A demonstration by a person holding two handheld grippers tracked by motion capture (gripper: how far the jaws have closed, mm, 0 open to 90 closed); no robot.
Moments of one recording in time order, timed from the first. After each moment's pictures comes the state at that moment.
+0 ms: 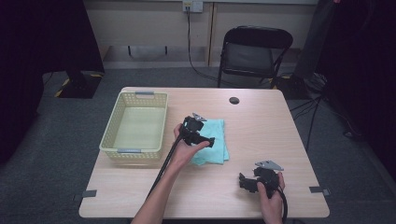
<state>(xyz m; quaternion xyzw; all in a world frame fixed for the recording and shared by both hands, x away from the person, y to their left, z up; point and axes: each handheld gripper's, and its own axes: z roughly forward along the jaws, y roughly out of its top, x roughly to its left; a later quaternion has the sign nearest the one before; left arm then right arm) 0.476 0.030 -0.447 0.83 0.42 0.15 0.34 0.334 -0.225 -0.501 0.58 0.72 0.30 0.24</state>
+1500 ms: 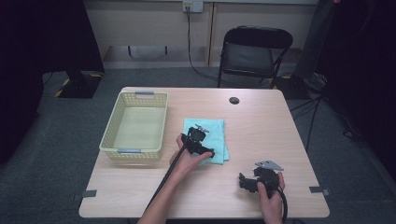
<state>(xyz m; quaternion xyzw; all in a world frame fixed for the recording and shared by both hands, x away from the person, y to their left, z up) 0.469 0.020 -0.489 0.84 0.44 0.15 0.29 0.334 -0.225 -0.501 0.58 0.72 0.30 0.24</state>
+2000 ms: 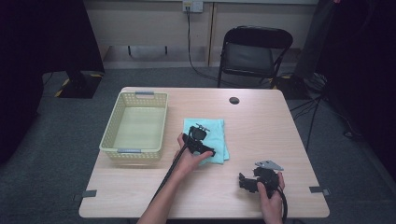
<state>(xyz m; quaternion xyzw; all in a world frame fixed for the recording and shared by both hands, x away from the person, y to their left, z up) 0.473 0.015 -0.485 0.84 0.45 0.14 0.27 0.334 -0.225 -0.501 0.58 0.72 0.30 0.24</state>
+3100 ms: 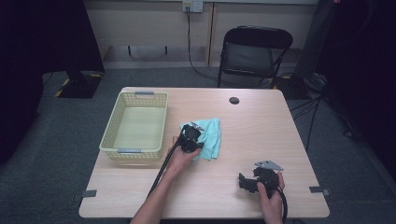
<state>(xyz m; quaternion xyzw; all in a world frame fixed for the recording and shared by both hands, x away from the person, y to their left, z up) 0.468 0.045 -0.478 0.85 0.40 0.11 0.32 0.334 -0.224 -0.501 0.58 0.72 0.30 0.24</state>
